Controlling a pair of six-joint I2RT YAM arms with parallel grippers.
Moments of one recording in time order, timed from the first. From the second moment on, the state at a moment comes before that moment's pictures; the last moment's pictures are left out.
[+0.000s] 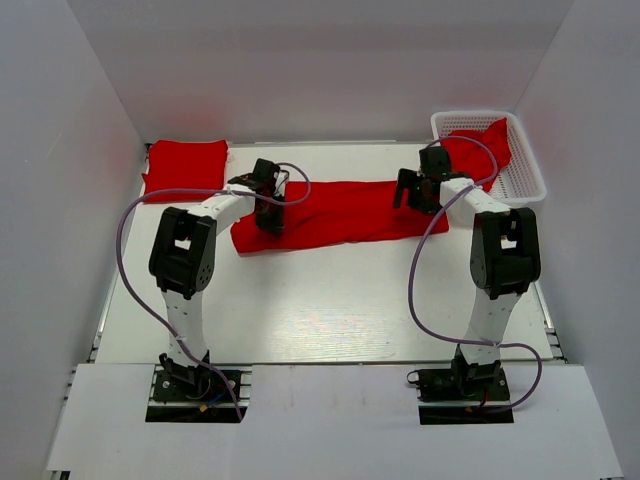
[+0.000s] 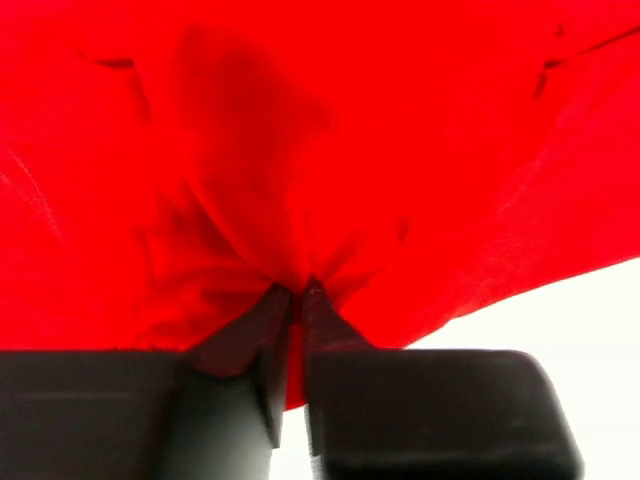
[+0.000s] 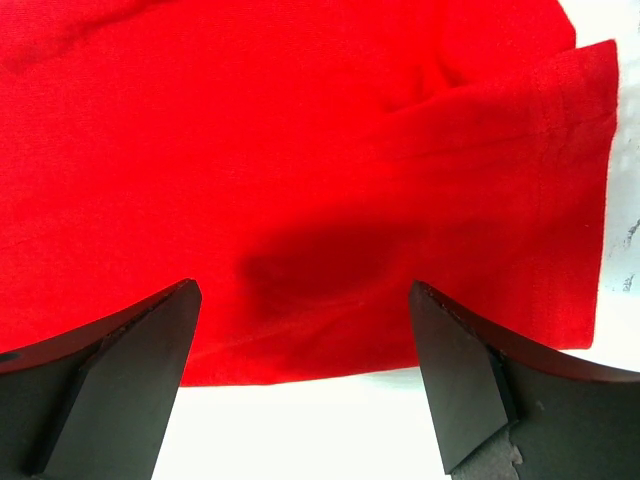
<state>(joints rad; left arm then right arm) -0.36 2.02 1.47 -0.57 0.08 -0.21 0.18 1.95 1.42 -0.42 -0.01 0.29</state>
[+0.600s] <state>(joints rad) -0.36 2.12 1.73 -0.54 0.16 -0.21 0.18 1.97 1.42 -0.42 -0.01 0.29</state>
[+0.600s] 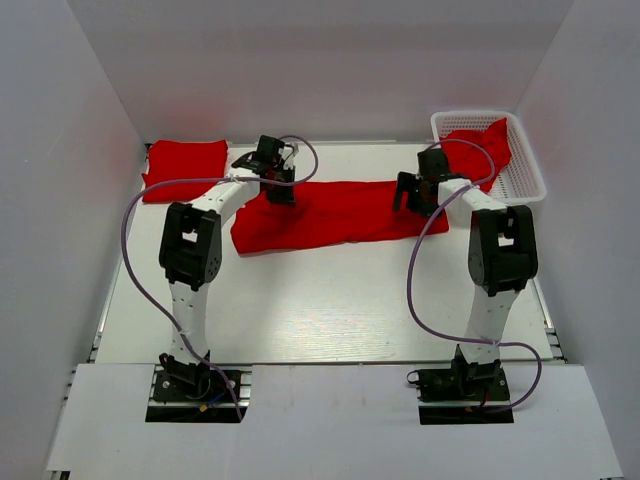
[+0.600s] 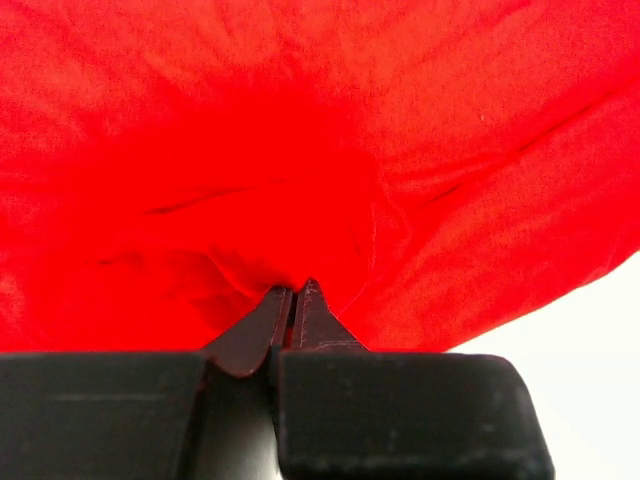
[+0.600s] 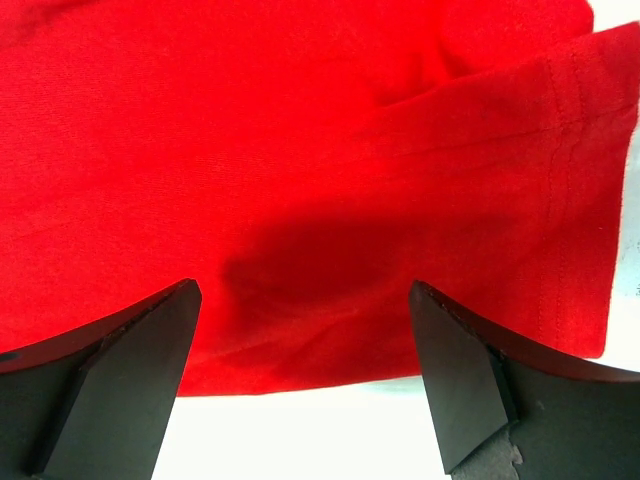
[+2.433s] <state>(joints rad) -0.33 2.02 1.41 -0.36 0.09 -0.30 0.18 2.06 1.53 -0.48 -0.01 0.24</state>
